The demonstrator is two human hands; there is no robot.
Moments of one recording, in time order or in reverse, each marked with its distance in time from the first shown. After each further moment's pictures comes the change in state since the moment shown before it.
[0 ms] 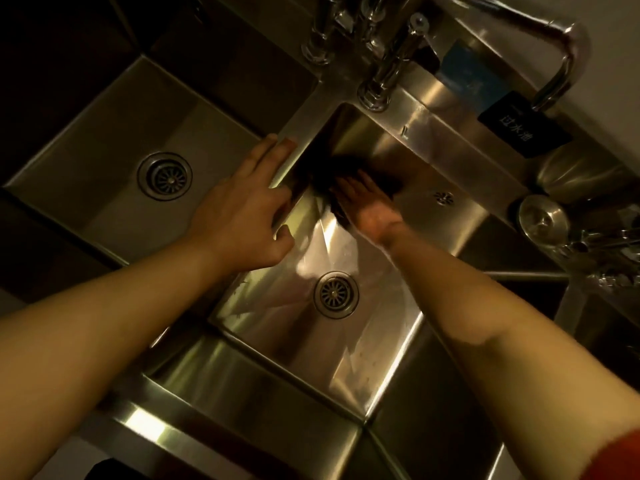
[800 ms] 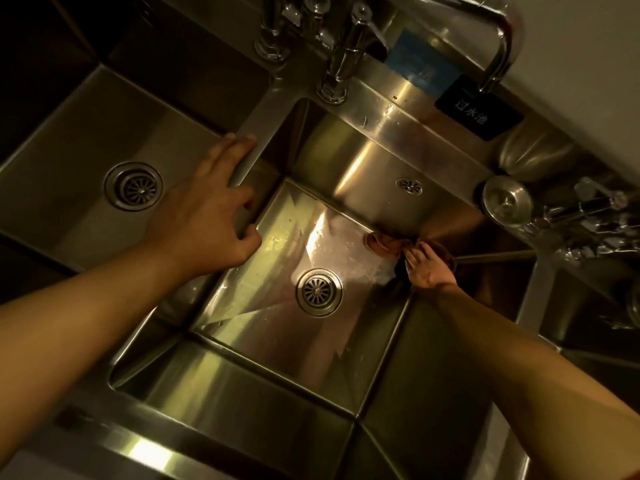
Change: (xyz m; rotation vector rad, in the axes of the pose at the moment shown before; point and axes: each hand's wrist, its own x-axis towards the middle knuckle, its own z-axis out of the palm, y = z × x) left_hand -0.001 0.004 -0.007 -0.019 -0.013 -0.013; right_hand -0.158 0.021 0.114 -0.007 -0.662 0.159
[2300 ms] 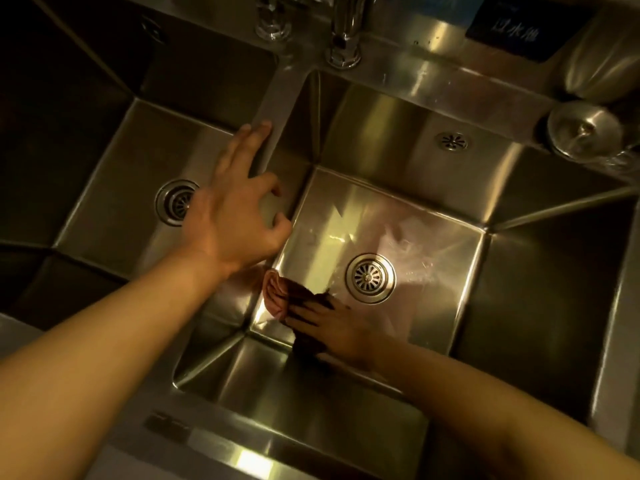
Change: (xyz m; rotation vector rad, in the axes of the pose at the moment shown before) left_hand -0.001 0.007 -0.003 0.037 0.000 -0.033; right_hand 0.005 -0.273 -0.066 0.549 0.655 -0.654
